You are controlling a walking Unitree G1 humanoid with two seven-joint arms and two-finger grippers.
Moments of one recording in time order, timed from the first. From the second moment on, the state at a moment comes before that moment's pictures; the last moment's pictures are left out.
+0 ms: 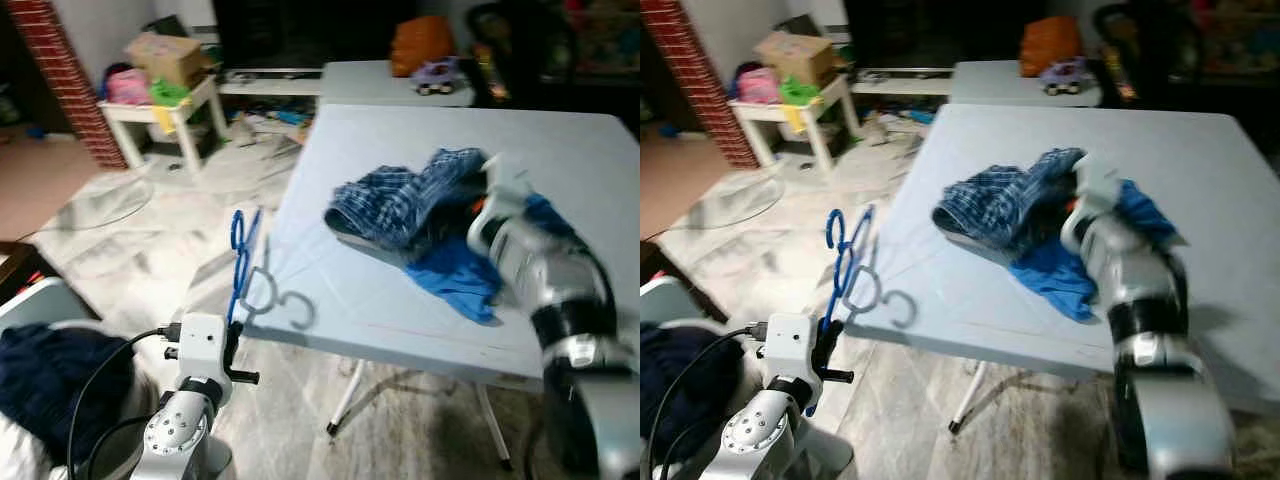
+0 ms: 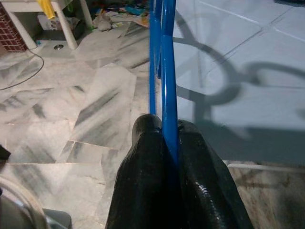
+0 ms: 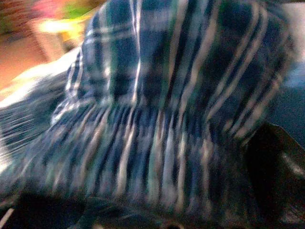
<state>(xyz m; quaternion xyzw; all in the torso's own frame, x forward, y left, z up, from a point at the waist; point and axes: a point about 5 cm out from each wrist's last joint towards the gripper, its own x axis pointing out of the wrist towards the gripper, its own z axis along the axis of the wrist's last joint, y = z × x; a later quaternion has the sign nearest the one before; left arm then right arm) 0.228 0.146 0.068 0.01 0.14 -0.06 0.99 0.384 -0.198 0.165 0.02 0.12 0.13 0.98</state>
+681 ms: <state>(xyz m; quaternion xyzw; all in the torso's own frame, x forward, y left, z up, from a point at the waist) 0.227 0.146 0.067 0.02 0.14 -0.08 0.99 0.343 -0.231 0.183 -0.27 0.12 0.37 0.88</state>
